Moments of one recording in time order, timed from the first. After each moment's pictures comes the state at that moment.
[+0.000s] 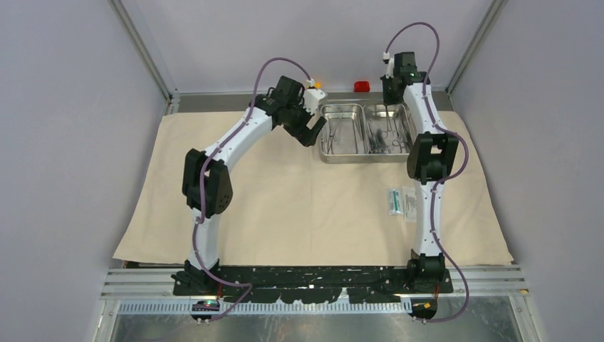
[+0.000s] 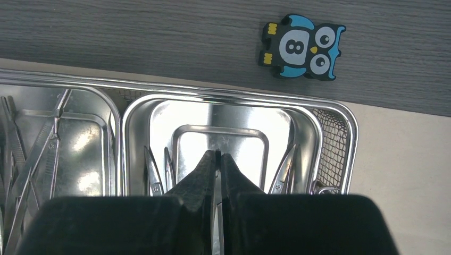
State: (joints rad) left arm -0.52 2.06 1.93 -0.74 0.25 0.28; right arm 0.04 2.47 2.44 -0.81 -0.03 -0.07
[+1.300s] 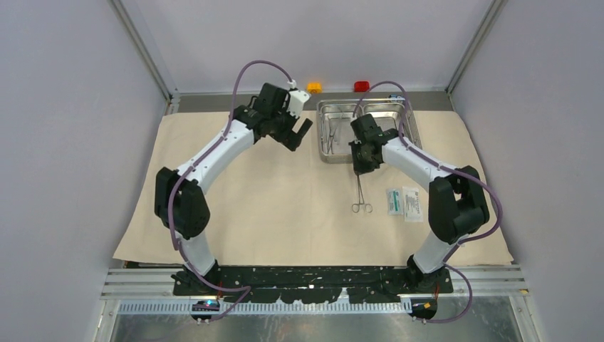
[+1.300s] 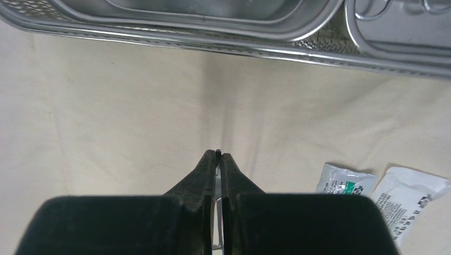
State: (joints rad) left arm -0.53 1.79 1.68 -0.67 0.07 0.19; right arm 0.41 1.68 1.26 -0.68 0.08 0.27
